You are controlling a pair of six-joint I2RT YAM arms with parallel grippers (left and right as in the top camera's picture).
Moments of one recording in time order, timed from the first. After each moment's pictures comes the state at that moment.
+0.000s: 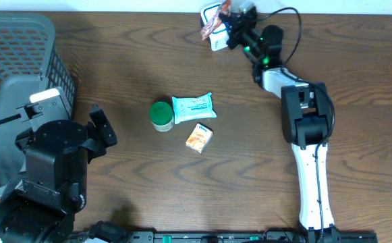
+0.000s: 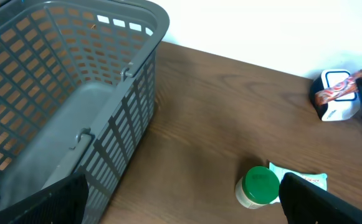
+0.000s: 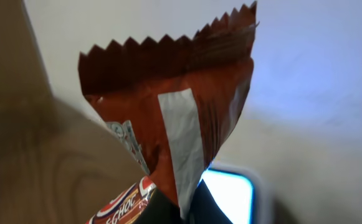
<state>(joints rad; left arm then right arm) -0.38 0.87 1.40 -1.16 -0.55 -0.43 0.16 2.66 1.85 0.96 -0.61 0.16</state>
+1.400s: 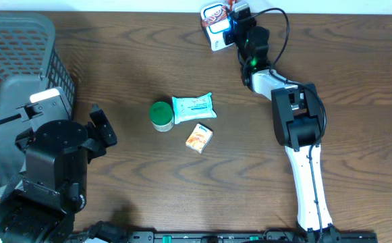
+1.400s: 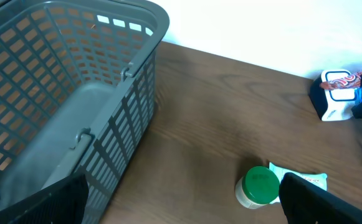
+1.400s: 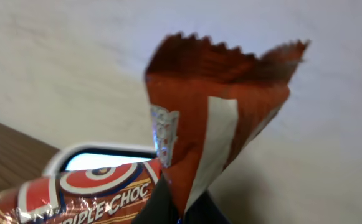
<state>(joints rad) -0.38 0.87 1.40 -1.16 -0.55 -0.43 0.24 2.66 1.85 0.84 -0.13 -0.10</state>
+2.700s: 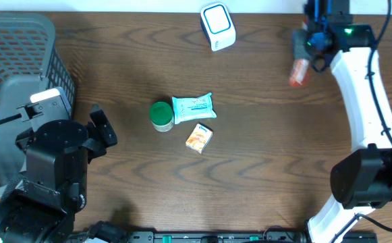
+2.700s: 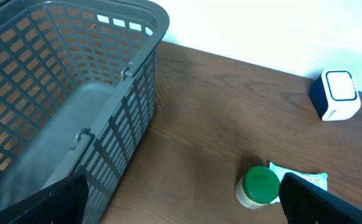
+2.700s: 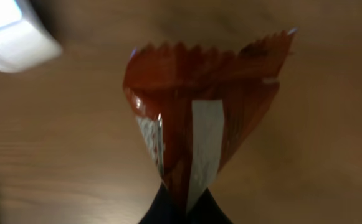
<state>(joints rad) -0.38 0.87 1.40 -1.16 -0.55 -0.43 0.03 1.90 1.85 -1.00 0.15 0.04</state>
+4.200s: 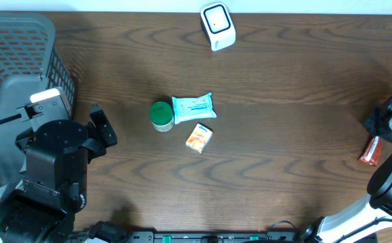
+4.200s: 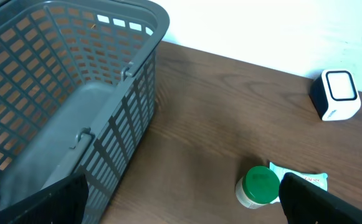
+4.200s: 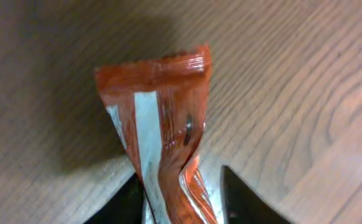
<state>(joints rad) -0.38 0.87 1.40 -1.16 -0.55 -0.43 -0.57 1.90 1.18 -0.47 0.29 0.04</state>
